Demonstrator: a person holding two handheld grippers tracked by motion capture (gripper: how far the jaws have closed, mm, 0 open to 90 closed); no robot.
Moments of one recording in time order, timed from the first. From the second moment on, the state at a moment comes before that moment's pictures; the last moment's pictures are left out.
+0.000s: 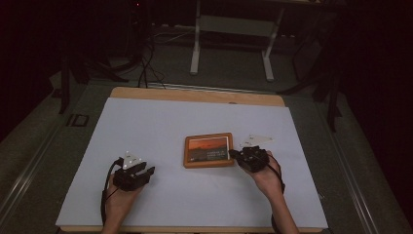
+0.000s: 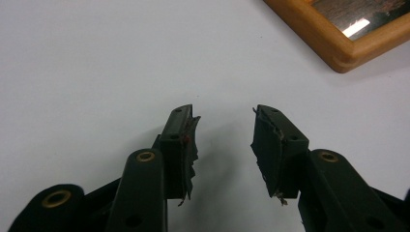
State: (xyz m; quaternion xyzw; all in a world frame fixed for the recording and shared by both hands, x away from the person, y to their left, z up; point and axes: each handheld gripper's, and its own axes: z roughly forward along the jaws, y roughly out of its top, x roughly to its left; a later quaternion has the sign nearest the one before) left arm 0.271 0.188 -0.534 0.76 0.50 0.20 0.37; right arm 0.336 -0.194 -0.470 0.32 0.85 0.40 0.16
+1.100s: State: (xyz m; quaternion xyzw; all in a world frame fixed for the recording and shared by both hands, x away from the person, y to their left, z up) left arm 0.274 0.186 -0.533 0.76 0.48 0.17 0.40; right arm 0.340 -0.174 -0.487 0.31 0.86 0.37 0.15
